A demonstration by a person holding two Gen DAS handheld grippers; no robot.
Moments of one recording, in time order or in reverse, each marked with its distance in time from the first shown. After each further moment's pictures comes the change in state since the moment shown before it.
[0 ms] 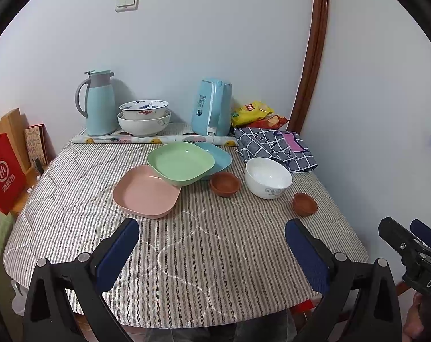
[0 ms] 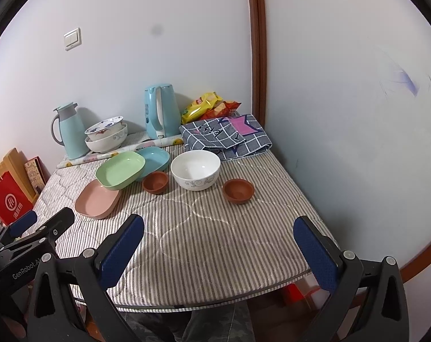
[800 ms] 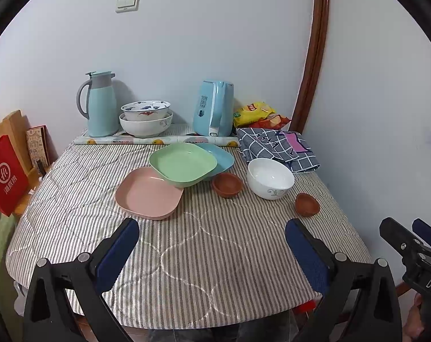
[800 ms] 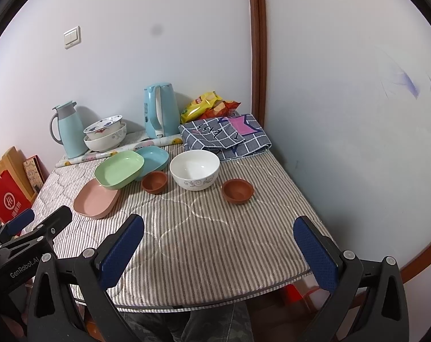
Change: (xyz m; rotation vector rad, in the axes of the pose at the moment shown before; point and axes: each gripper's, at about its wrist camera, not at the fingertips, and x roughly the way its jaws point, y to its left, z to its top) left arm 0.000 -0.001 0.003 0.007 0.000 0.011; right arm 0.004 0.000 -0.001 -0.004 -0.002 -0.005
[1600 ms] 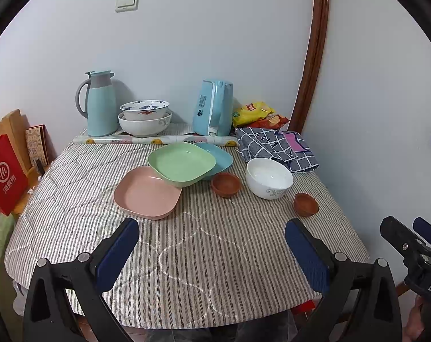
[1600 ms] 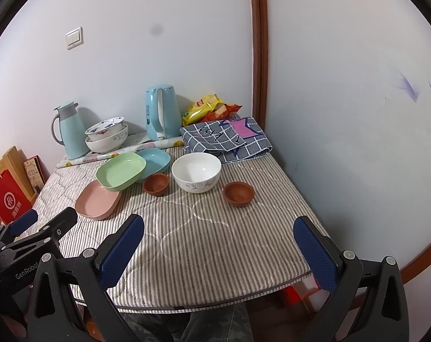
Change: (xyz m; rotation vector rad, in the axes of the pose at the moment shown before) left arm 0.001 0.001 0.001 -0.003 0.003 -0.007; right arm -0.004 0.004 0.001 -0.010 -0.010 0.003
